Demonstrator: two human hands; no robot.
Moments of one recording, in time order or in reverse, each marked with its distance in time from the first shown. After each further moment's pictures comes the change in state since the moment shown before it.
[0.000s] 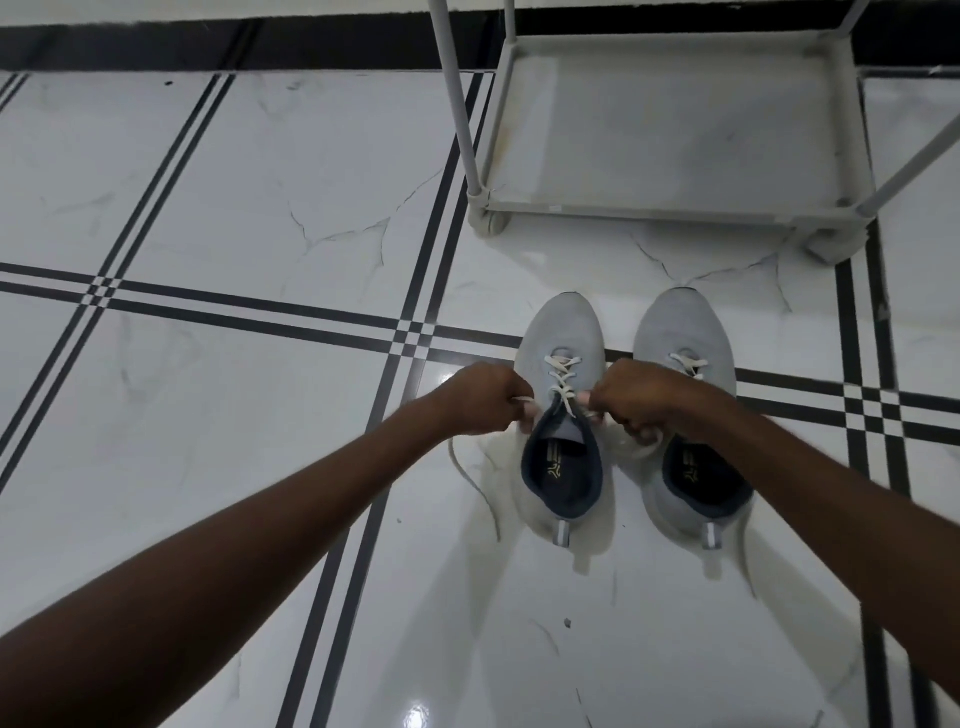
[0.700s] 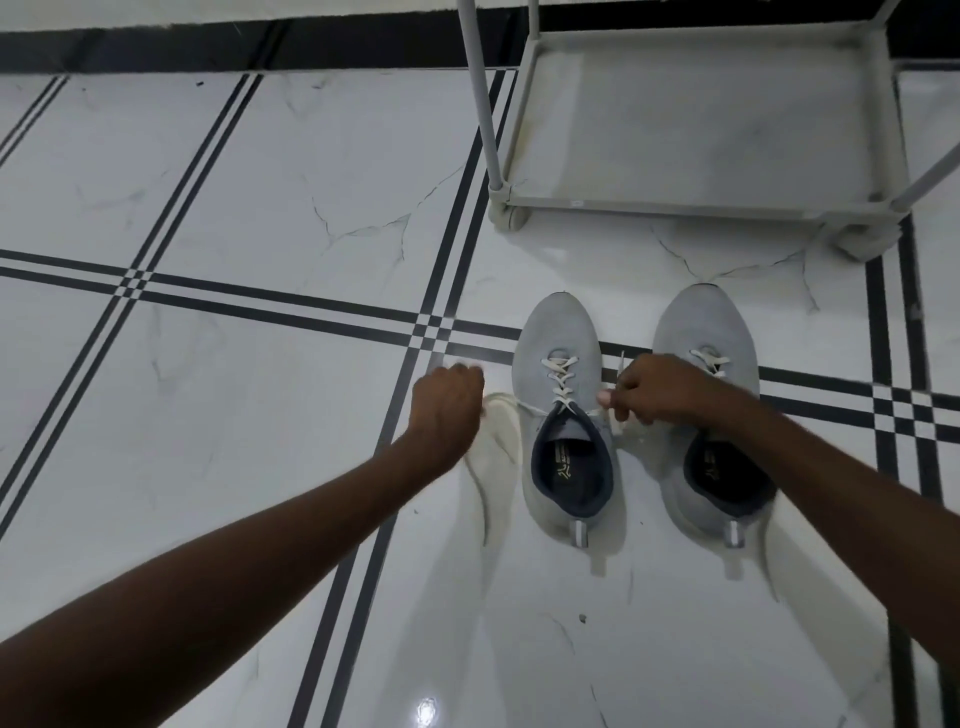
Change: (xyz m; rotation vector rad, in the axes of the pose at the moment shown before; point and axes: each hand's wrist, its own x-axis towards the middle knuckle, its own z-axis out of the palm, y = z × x) left_hand -0.028 -0.036 0.038 0.463 0.280 -0.364; right_hand 0.009 0.013 -0.001 -0.295 0.104 -0.157
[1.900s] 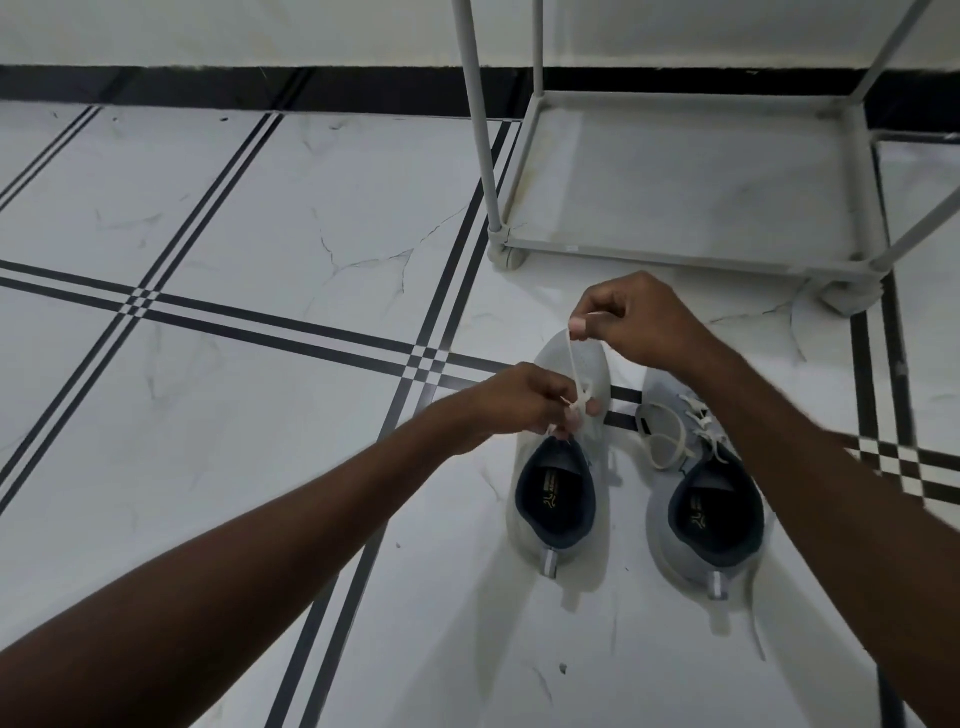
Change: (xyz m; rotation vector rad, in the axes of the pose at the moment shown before) left_hand 0.022 0.048 -0.084 -1.323 -0.493 0.130; right_hand 0.008 -0.047 -0.074 0.326 0.417 -0.337
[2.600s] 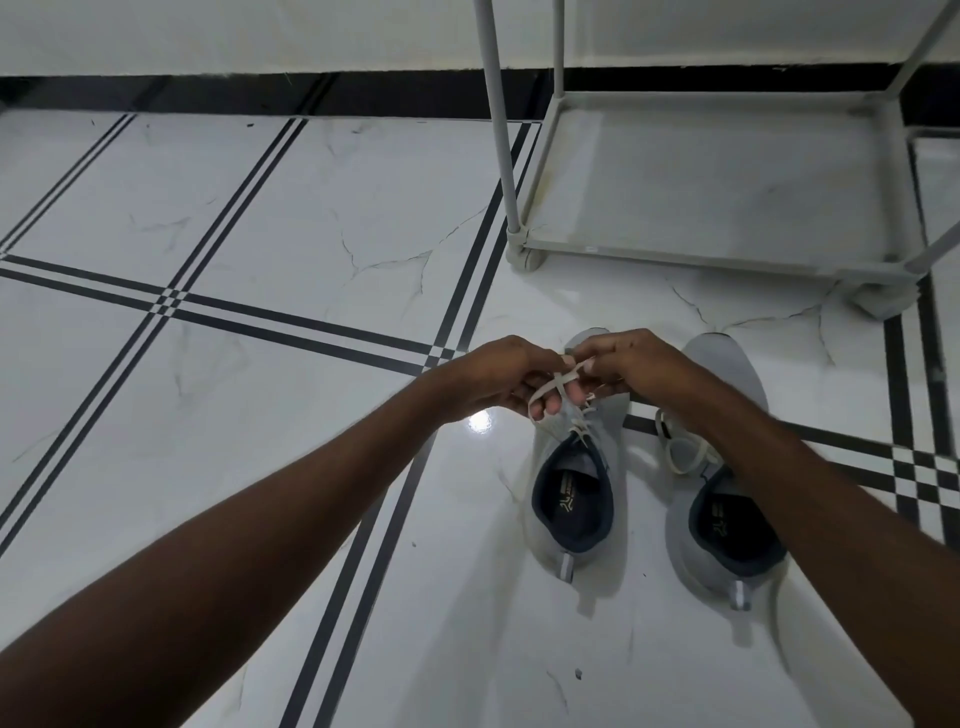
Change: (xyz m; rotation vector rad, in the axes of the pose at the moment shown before) left_hand -0.002 0.010 -0.036 -0.030 -0.031 -0.053; right_hand -0.009 0.026 0.035 0.408 -0.220 0.256
